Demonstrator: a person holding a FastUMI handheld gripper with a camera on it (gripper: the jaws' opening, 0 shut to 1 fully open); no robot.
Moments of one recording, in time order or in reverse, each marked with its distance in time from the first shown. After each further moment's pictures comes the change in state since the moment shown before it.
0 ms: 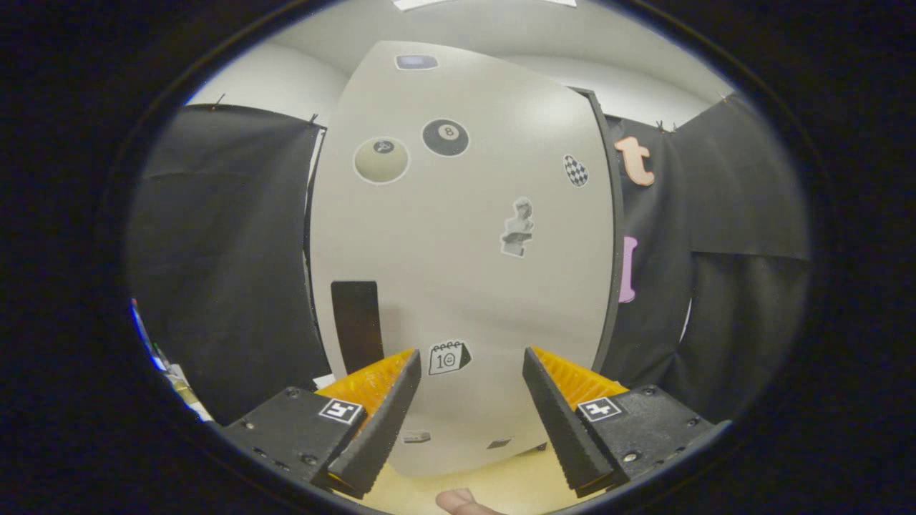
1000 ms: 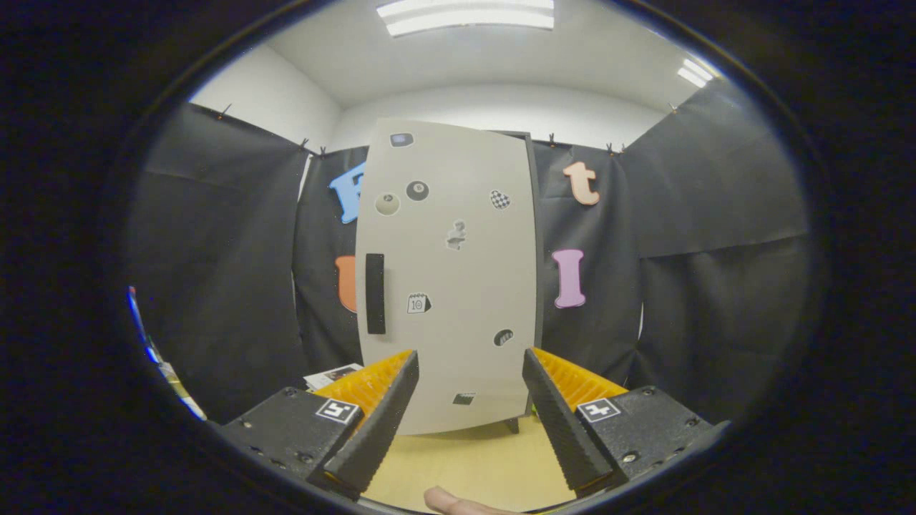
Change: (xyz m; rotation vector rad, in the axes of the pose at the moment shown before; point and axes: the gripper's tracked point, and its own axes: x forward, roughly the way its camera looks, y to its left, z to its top) arm -0.172 -0.028 -0.062 0.050 -0.128 -0.093
